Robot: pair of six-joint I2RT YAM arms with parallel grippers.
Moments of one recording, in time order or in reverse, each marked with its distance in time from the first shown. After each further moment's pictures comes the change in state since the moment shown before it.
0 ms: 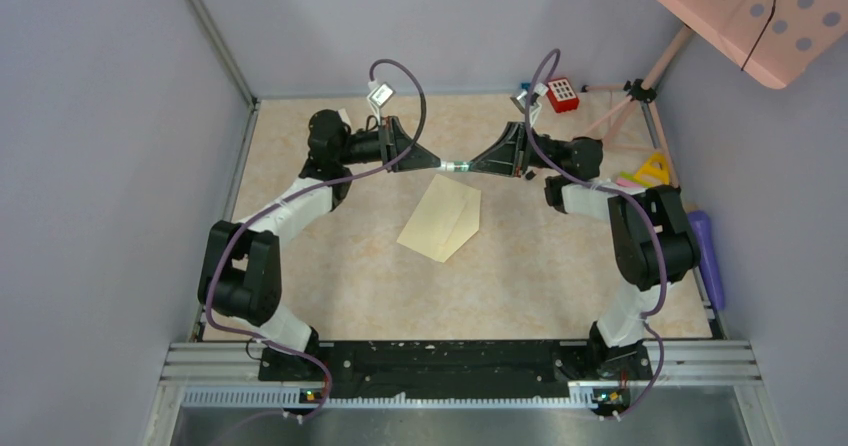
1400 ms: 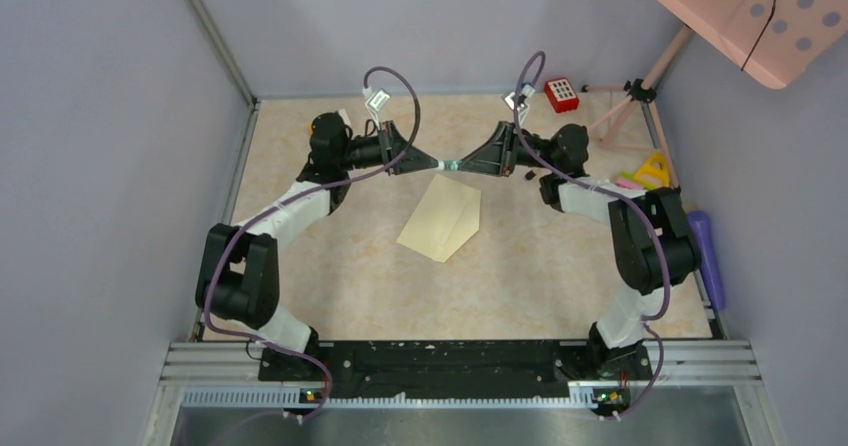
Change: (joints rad) left arm -0.002 -0.018 -0.035 -0.151 -0.122 0.134; right arm 0.041 -0.024 0.023 -0.341 0.045 -0.362
